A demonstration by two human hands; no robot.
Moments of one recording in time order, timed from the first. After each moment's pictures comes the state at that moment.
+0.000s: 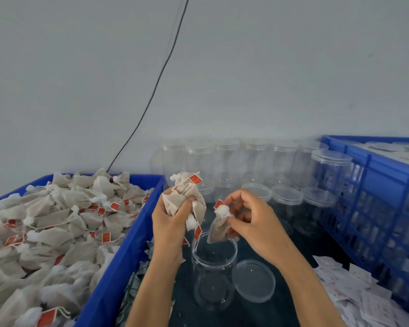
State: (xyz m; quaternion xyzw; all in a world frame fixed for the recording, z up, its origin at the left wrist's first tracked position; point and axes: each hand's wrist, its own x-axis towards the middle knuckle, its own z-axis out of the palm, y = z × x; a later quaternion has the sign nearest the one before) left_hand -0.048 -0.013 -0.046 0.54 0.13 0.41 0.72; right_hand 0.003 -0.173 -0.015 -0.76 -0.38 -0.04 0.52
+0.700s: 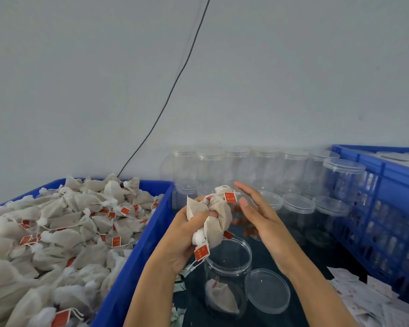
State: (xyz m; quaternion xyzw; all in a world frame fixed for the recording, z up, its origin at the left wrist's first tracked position) left_hand -0.073 -0.004 -0.032 0.59 0.01 0.16 0.79; right_hand 0.001 -0.160 -0.018 -0.68 -0.35 0.07 0.64
